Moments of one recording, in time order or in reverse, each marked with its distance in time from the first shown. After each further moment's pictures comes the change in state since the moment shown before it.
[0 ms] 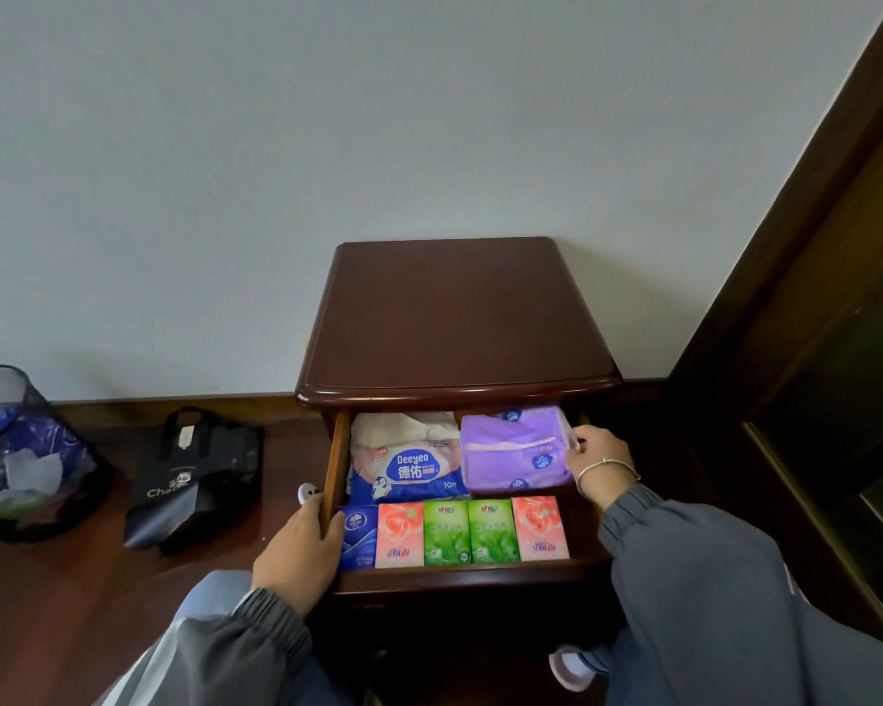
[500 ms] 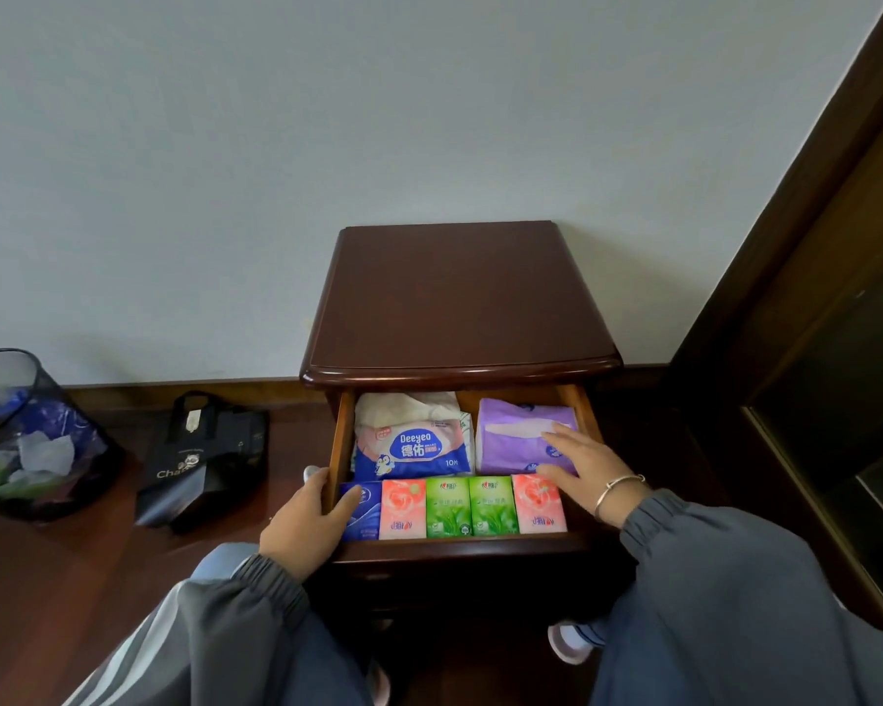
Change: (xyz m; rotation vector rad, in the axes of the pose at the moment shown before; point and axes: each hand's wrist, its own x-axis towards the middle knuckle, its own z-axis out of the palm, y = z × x) left_hand -0.003 -0.003 -0.005 -0.069 -0.051 0.057; right_hand -0.028 0.023 0.000 -0.245 -0.257 -0.492
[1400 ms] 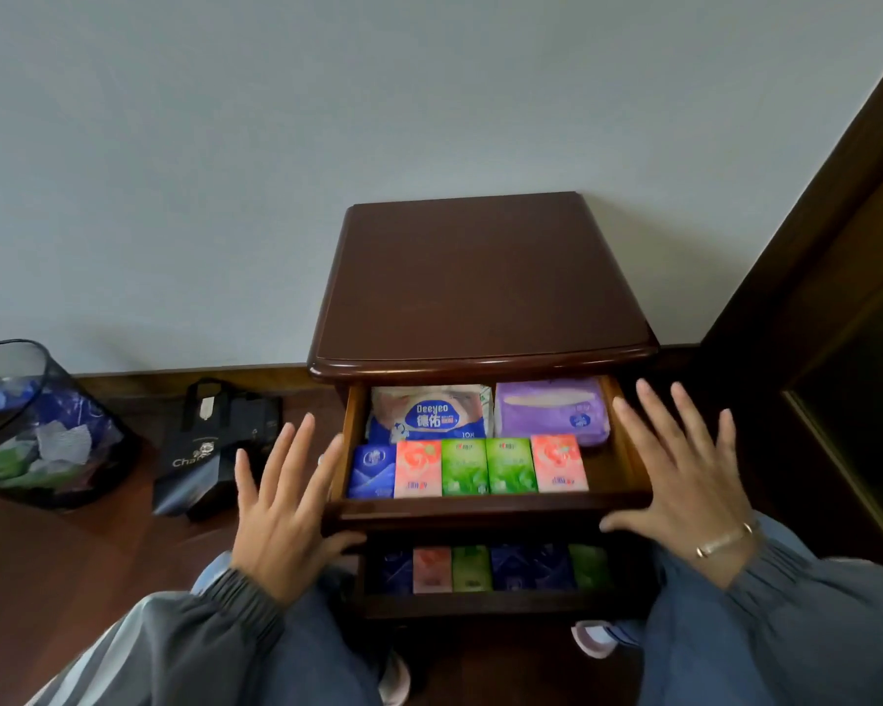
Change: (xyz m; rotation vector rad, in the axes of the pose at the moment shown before) left_hand 0.002 -0.029 -0.018 0.580 0.453 0.663; right_hand -0.039 0.018 -0.013 -0.505 0.360 -0.093
